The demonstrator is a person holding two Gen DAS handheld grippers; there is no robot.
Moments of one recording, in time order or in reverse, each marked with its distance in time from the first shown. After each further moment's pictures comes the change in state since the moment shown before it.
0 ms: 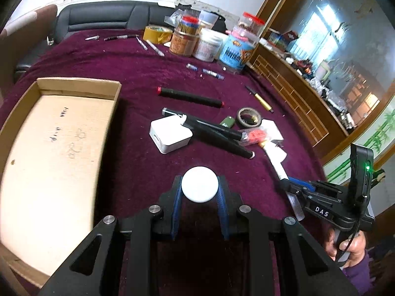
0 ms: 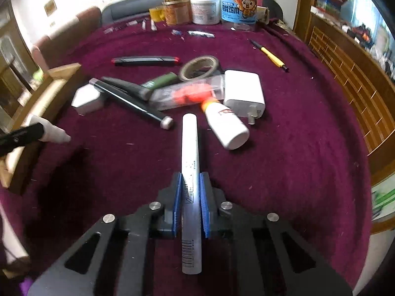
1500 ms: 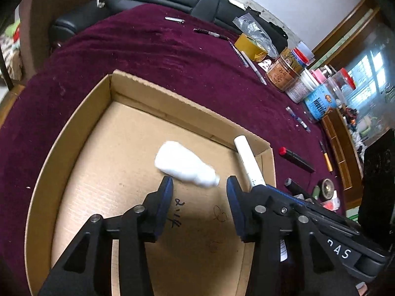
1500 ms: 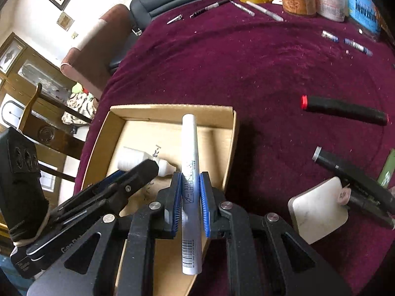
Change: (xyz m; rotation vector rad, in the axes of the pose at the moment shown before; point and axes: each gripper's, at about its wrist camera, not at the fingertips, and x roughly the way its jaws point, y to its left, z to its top) left arm 0.041 0.205 0.079 -0.300 0.043 0.087; right arm 0.135 0.226 0.142 0.101 0.145 0.258
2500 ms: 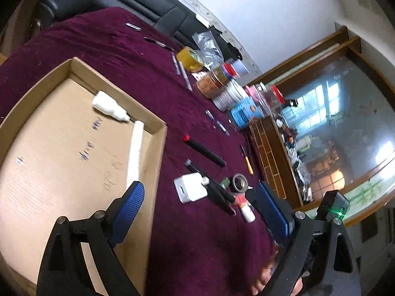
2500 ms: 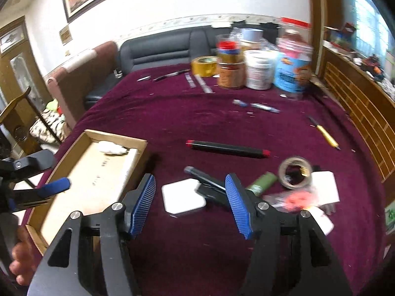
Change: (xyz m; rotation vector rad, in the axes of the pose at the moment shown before) left arm -0.078 -0.071 -0.055 -0.083 -0.082 -0.337; right arm -0.141 -0.072 -0.061 -0.127 -0.366 -0.260
